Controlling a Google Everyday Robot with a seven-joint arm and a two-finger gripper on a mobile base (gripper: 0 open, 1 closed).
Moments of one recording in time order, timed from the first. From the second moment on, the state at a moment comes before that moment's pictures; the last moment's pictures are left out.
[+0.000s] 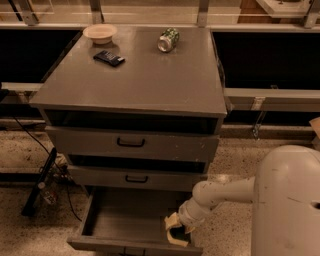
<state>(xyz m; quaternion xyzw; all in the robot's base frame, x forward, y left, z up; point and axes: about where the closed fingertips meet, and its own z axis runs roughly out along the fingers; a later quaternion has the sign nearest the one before) 0.451 -0.081 0.316 -0.04 -0.97 -0.21 0.06</state>
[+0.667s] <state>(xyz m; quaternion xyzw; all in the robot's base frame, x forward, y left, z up) 0.465 -0.052 0.288 -0.03 -0.97 -0.24 0.08</state>
